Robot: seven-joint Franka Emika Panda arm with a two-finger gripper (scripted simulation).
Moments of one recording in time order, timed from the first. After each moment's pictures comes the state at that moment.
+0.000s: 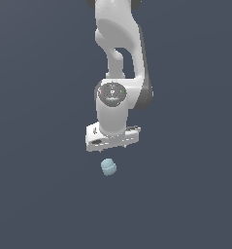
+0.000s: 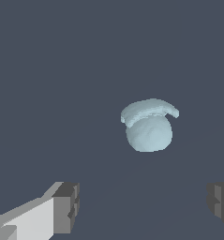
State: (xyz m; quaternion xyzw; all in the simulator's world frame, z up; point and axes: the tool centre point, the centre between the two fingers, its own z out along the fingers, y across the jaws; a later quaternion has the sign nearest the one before) arm 0.051 -0.012 0.131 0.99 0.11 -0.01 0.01
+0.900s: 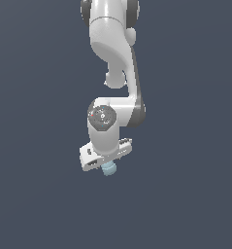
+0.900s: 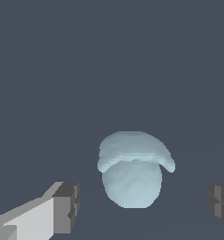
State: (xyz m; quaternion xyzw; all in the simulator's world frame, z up) arm 0.095 -0.032 0.090 0.98 0.21 0.00 0.00
